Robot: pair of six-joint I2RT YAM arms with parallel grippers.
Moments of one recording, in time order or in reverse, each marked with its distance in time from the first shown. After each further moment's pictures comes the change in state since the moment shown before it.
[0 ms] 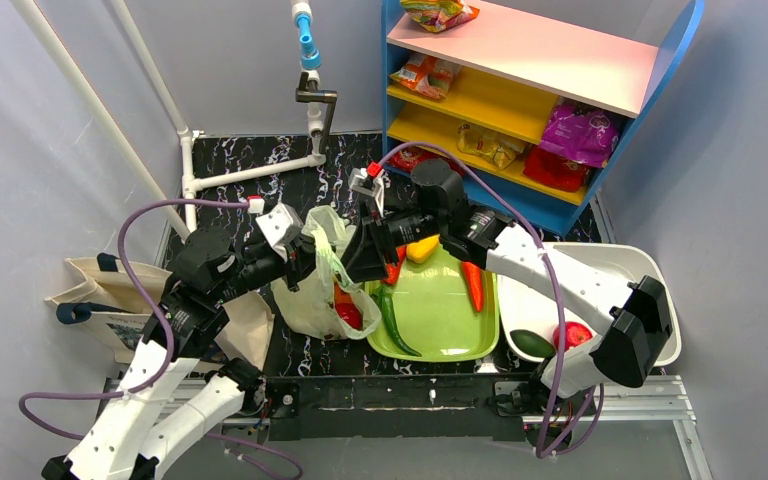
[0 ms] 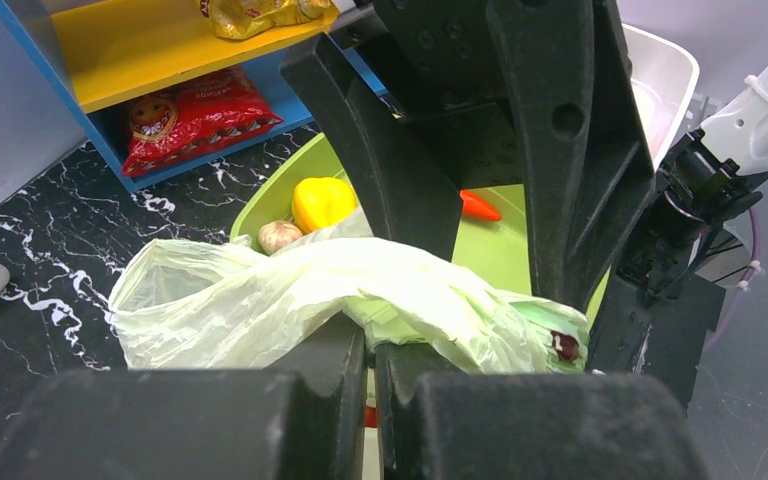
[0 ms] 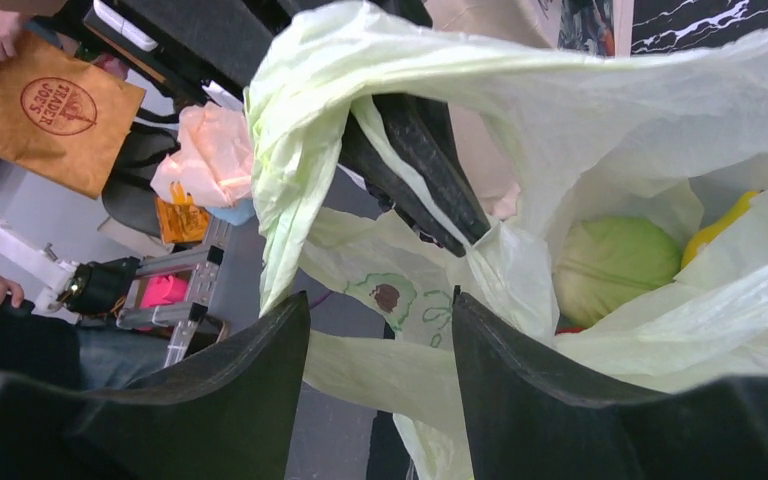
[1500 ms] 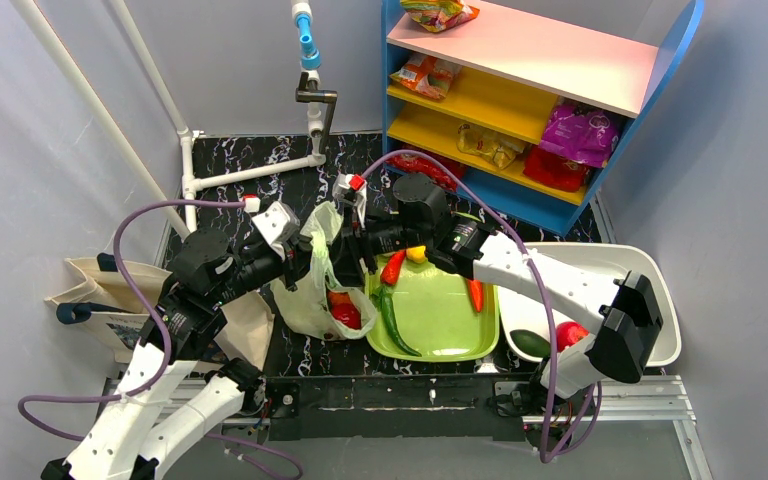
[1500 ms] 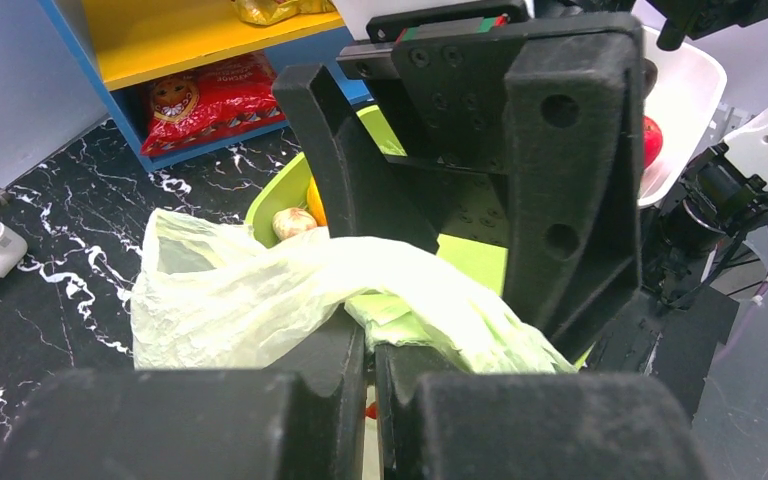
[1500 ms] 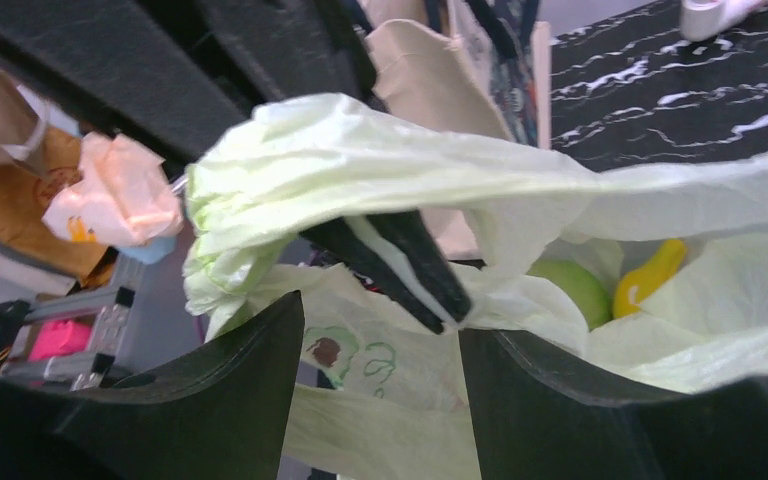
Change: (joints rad) left arm 0.000 -0.012 0.006 -0.031 -0.050 -0.024; right arm 0.098 0.031 -0.028 0.109 0.250 -0.068
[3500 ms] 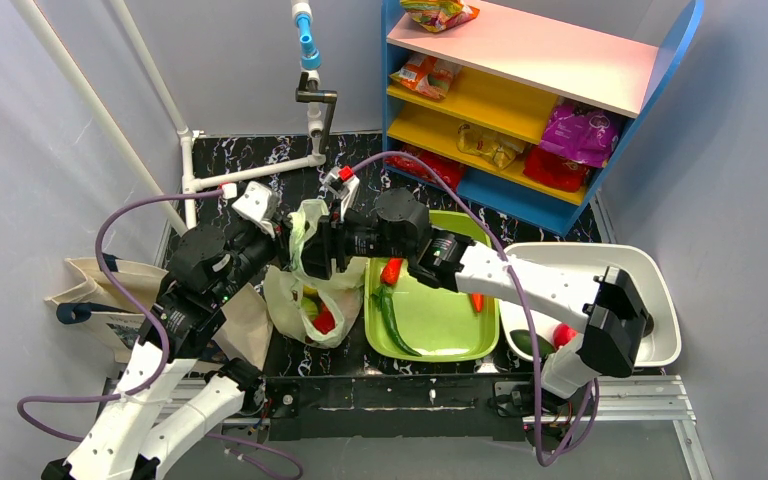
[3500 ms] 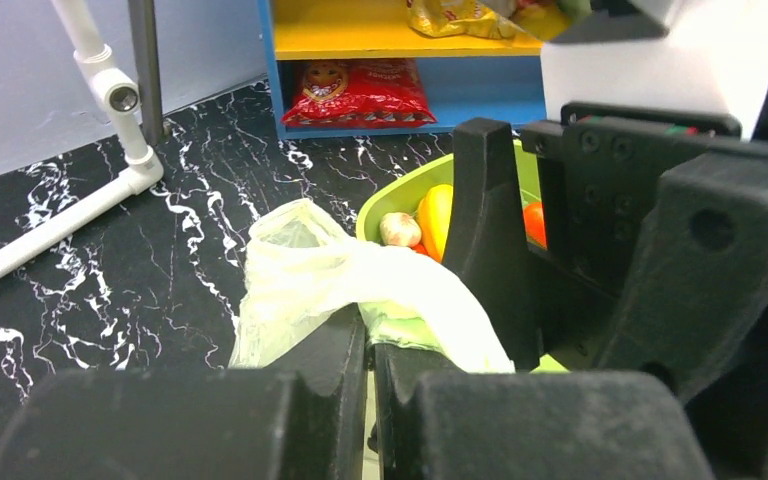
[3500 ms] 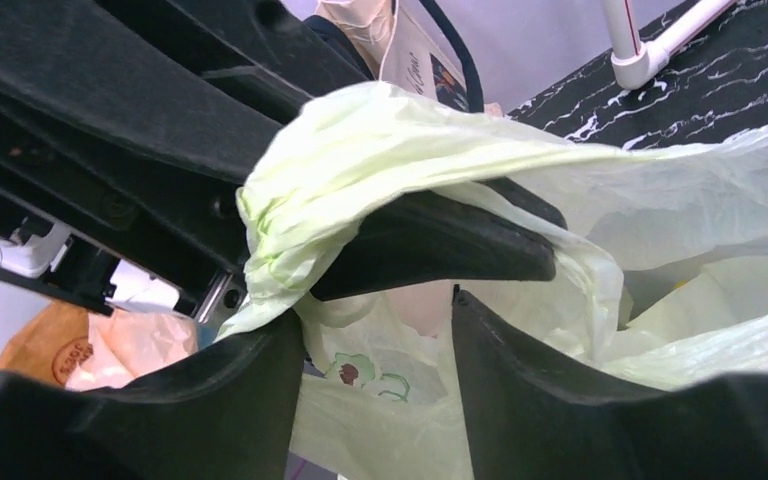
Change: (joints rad) left arm 0.006 0.010 0.018 0.014 -0.300 -0.091; right arm 0.098 0.051 0.008 0.192 0.312 0.257
